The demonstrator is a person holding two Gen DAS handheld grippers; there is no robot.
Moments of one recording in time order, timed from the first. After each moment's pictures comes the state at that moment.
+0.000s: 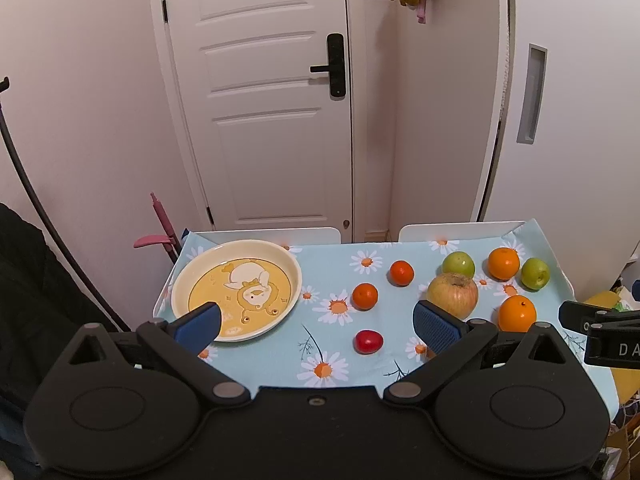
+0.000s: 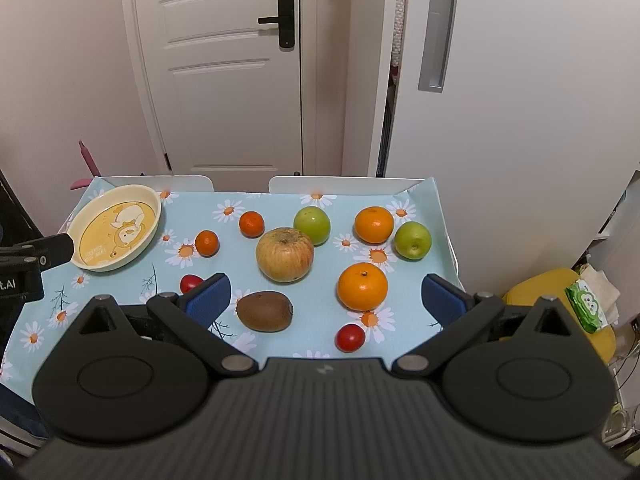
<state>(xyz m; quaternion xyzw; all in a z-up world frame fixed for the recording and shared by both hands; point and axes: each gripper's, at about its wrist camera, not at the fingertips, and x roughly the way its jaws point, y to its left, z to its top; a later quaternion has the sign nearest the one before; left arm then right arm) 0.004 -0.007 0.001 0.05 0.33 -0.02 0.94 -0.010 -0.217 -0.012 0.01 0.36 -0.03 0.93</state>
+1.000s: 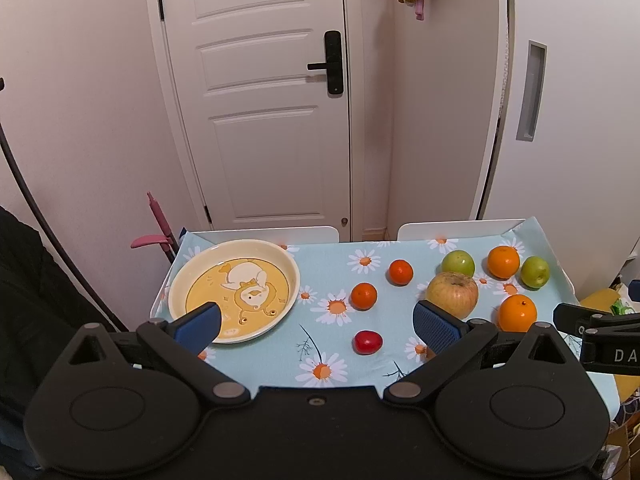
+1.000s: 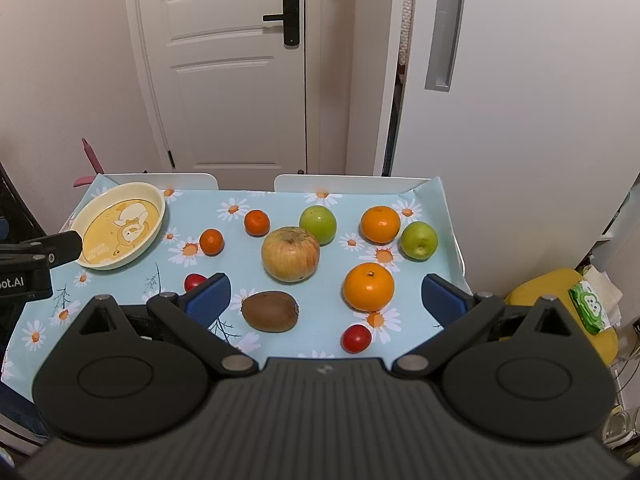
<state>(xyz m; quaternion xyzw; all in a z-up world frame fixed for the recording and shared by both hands) 0.005 -0.003 -0.001 0.05 0.33 -0.02 0.94 -0.008 -0.212 -0.013 0.01 0.36 -0.03 0.93</state>
